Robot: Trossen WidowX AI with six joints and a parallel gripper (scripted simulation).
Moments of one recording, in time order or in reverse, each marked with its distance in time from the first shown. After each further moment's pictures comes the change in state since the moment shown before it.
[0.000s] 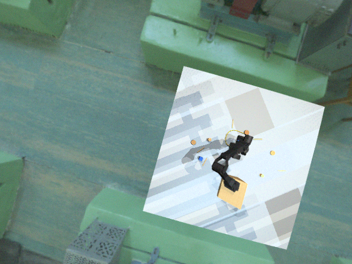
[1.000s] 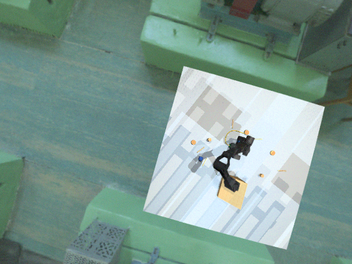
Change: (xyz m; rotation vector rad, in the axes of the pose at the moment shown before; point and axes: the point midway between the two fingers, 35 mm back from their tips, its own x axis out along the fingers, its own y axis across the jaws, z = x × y) arm 0.010 0.003 -0.002 0.021 -0.082 0.005
